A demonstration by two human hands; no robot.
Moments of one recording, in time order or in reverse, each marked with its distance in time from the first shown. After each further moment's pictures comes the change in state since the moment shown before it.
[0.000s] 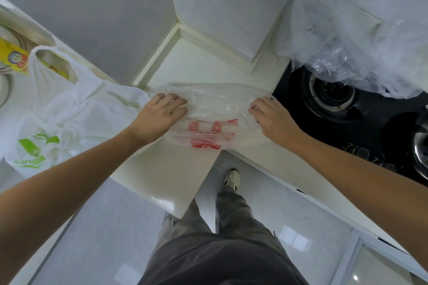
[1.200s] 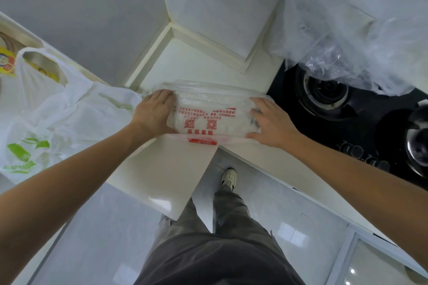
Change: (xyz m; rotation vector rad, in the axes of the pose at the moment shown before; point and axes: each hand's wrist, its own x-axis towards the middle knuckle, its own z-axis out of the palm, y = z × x) left_hand 0.027 0.011 -0.013 -0.249 -0.317 -0.439; right_hand -0.005 -0.005 -0.012 0.101 -0.297 0.226
